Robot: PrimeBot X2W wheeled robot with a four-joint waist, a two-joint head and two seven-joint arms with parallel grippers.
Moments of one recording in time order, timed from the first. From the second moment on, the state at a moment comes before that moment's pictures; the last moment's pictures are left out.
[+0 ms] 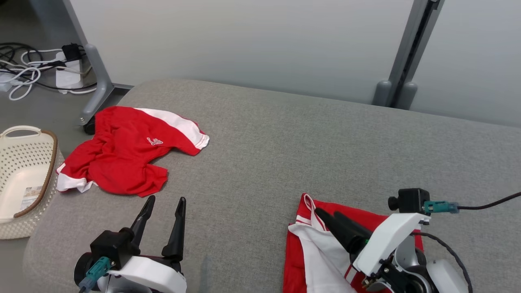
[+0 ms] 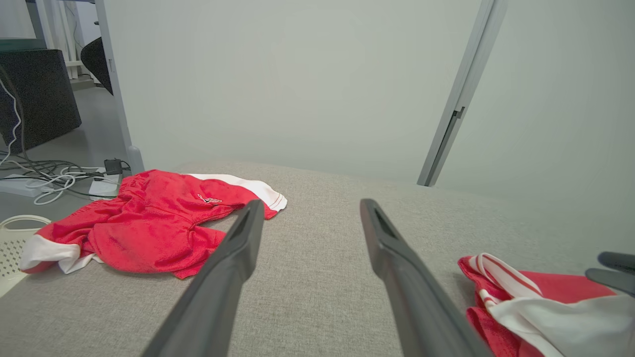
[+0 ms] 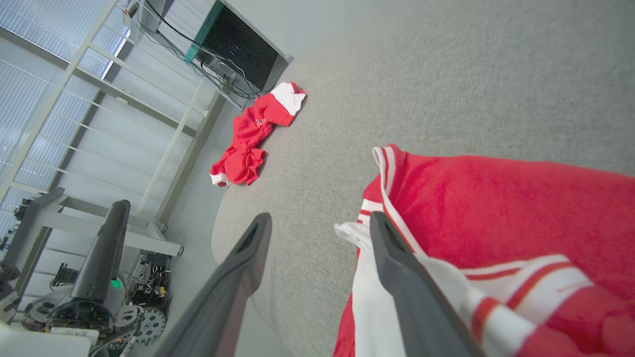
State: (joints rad) left arm -0.09 0.27 -0.41 0.19 -0.54 0.10 -0.26; right arm -0.18 -0.05 0.29 0.22 0.89 0.13 0.43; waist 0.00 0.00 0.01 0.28
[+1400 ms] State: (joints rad) left arm -0.07 0.26 -0.40 0.17 -0.53 0.10 -0.26; right arm -0.03 -0.13 0.19 0.31 0.59 0.13 0.25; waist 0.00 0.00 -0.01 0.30
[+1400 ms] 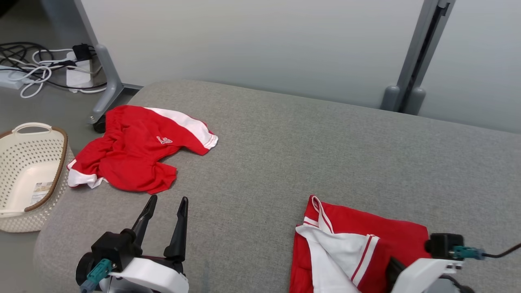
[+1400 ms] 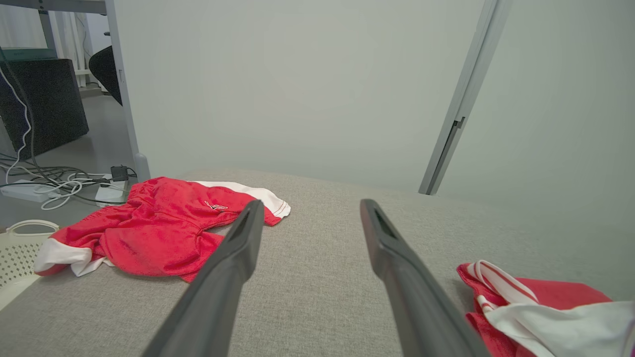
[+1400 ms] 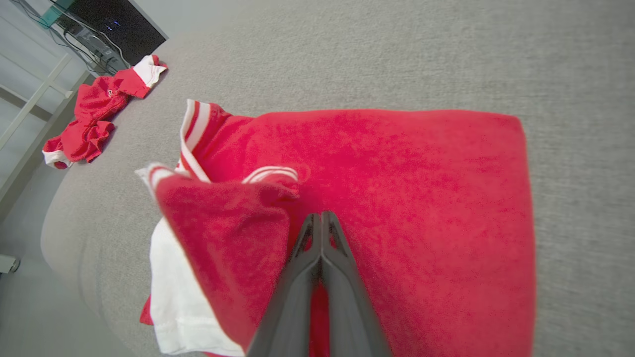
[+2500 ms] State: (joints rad) left arm -0.07 0.25 -0.35 0.13 -0.50 0.10 -0.26; right arm -0.09 -0.26 0.28 -0.08 0.67 0.13 0.15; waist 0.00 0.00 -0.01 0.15
